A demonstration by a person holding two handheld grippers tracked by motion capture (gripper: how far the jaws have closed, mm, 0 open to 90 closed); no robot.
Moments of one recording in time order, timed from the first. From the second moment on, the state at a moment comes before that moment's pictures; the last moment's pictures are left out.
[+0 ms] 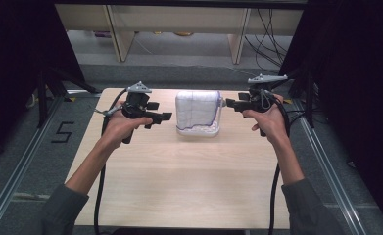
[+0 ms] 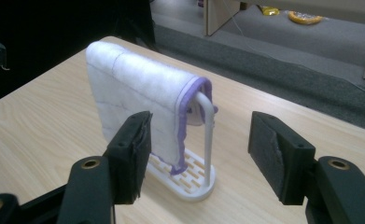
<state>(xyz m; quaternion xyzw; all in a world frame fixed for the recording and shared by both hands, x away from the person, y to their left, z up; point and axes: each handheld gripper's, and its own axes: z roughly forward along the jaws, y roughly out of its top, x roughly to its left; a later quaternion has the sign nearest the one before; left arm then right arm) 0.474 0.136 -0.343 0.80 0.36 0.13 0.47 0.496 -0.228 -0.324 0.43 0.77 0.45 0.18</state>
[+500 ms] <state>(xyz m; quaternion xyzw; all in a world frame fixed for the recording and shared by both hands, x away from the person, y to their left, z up) 0.448 0.139 -0.364 0.79 0.35 0.11 0.49 0.476 -0.230 -0.342 0.42 0.77 0.44 0.18</state>
